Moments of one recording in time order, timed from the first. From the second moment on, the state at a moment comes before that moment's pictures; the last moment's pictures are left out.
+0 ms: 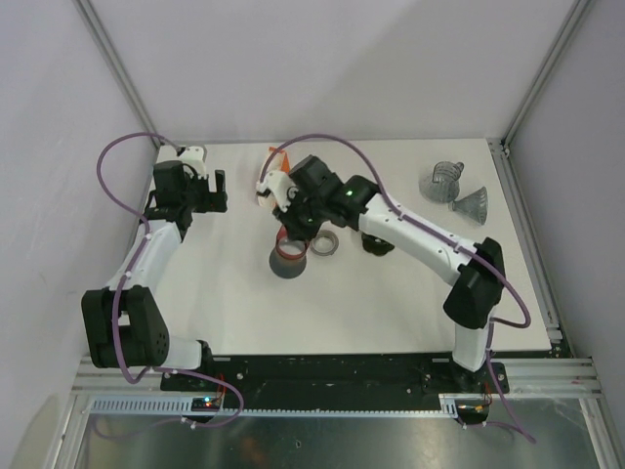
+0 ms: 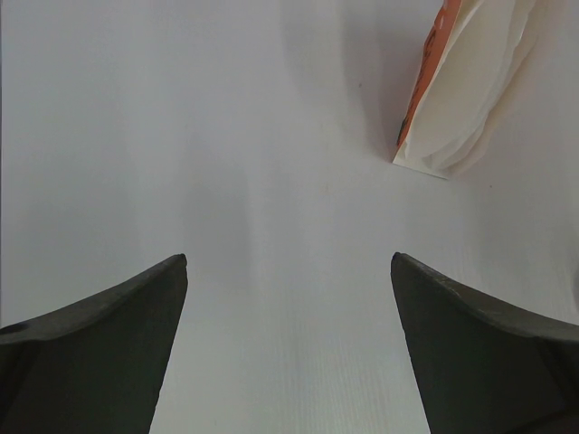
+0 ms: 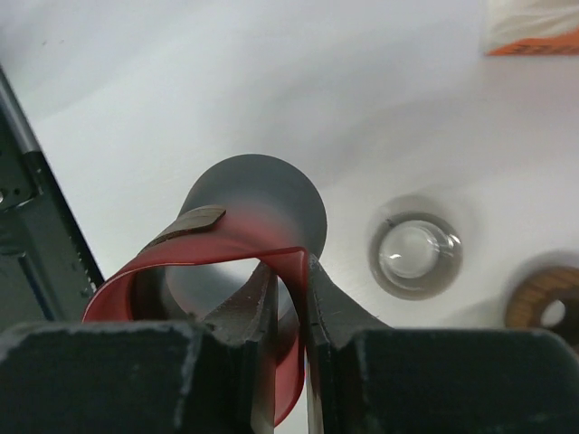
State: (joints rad) left arm 0.05 1.39 1.02 -0.17 0.12 0.09; right arm 0.88 1.85 1.86 -0.79 -0.22 -0.19
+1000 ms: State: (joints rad) left arm 0.05 1.38 1.02 -0.18 0.11 0.10; right arm 1.01 2.10 1.82 -0.73 -0.18 -0.19
